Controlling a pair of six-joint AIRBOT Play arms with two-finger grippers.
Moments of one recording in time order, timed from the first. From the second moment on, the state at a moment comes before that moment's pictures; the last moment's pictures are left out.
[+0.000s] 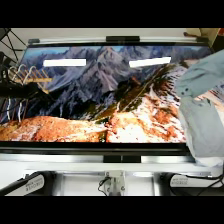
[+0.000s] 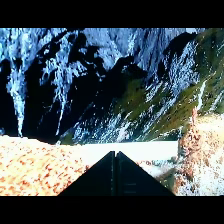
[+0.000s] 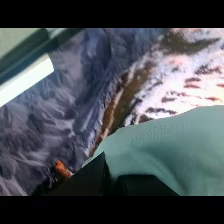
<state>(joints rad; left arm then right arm) 0.26 -1.20 1.22 0.96 -1.23 -1.32 -0.51 -1.54 1.91 -1.03 1.05 1.53</state>
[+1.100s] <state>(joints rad) 0.26 -1.20 1.22 0.96 -1.20 -1.32 -0.55 -1.43 1.91 -1.53 1.63 1.46</state>
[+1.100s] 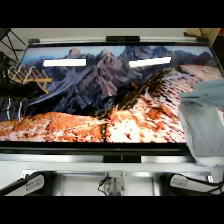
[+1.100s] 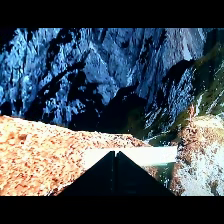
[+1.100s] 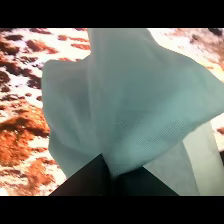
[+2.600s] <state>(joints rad) -0.02 -1.27 1.45 1.44 -1.32 -1.44 -0.56 -1.19 1.66 -1.57 1.44 1.53</state>
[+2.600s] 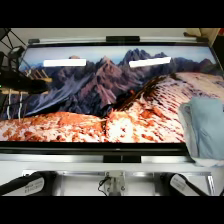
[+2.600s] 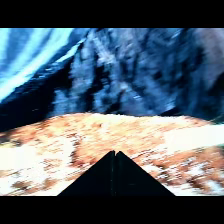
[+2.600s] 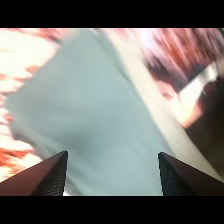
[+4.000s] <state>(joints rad) -0.27 -1.23 1.27 1.55 -1.27 -1.66 0.04 -1.26 1.23 -1.39 1.45 1.61</state>
